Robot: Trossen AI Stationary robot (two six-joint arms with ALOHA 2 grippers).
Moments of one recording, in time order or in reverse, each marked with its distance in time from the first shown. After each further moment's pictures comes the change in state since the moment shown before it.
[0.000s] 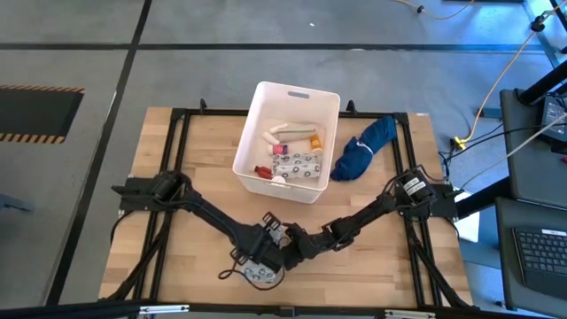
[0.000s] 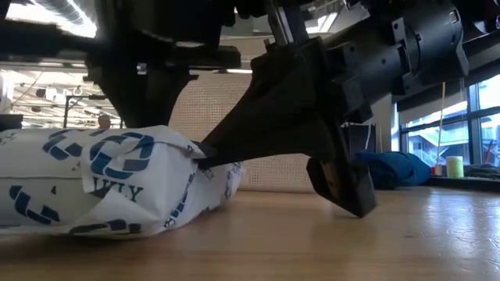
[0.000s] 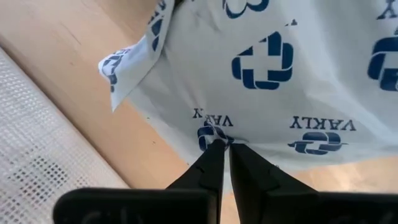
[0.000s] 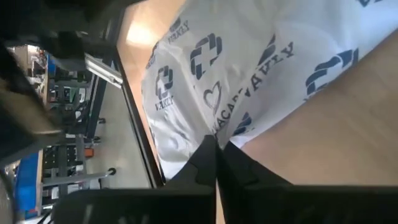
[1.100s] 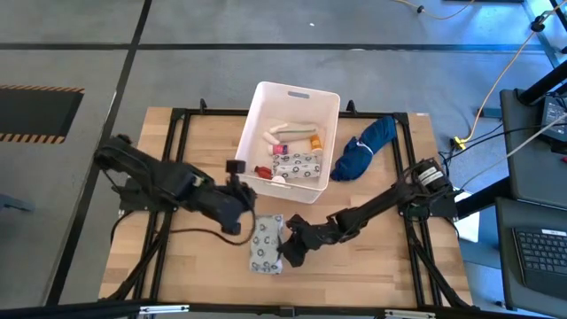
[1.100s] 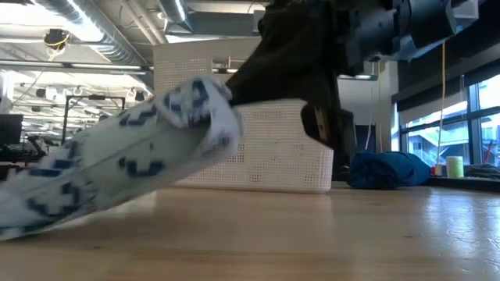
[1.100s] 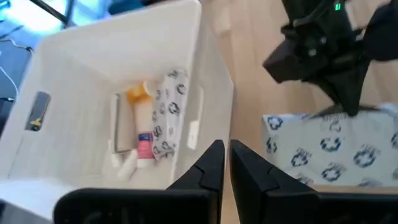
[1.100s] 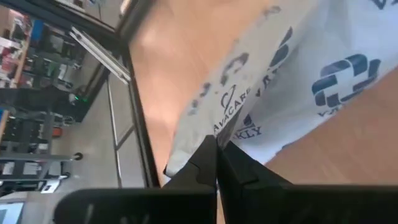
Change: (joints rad) left arm 0.037 -0.592 0.039 -0.008 -0.245 -0.347; right arm -0.019 -0.199 -0.008 -0.126 -0.015 -0.239
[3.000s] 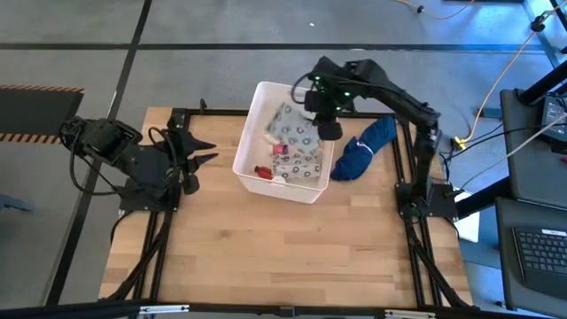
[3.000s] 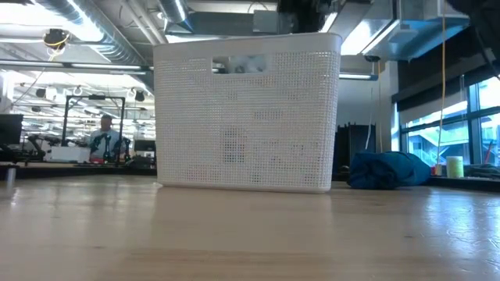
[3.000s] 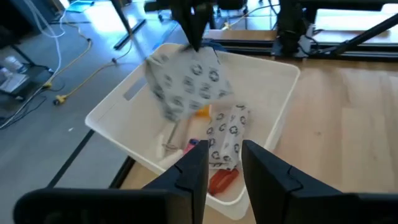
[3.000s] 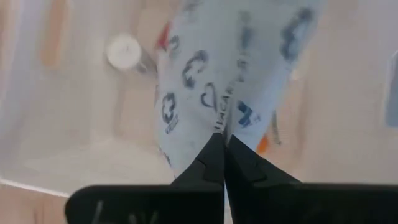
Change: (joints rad) left arm -0.018 -0.378 0.000 -0.123 -0.228 -0.264; right arm -0.884 -0.017 1.197 -1.851 -0.350 -1.542
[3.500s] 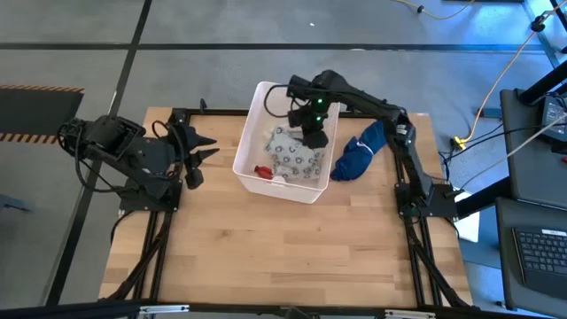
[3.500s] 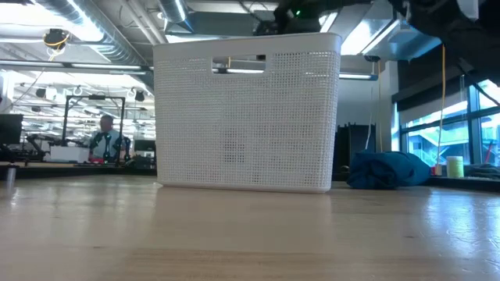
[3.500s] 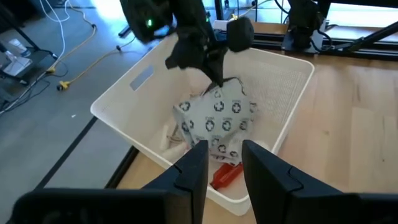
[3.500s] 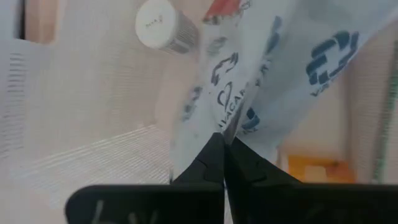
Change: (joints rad) left arm 0.087 0.000 0.000 -0.007 0.051 -0.001; right arm -0.026 0.253 0.000 -0.063 -0.238 -0.152
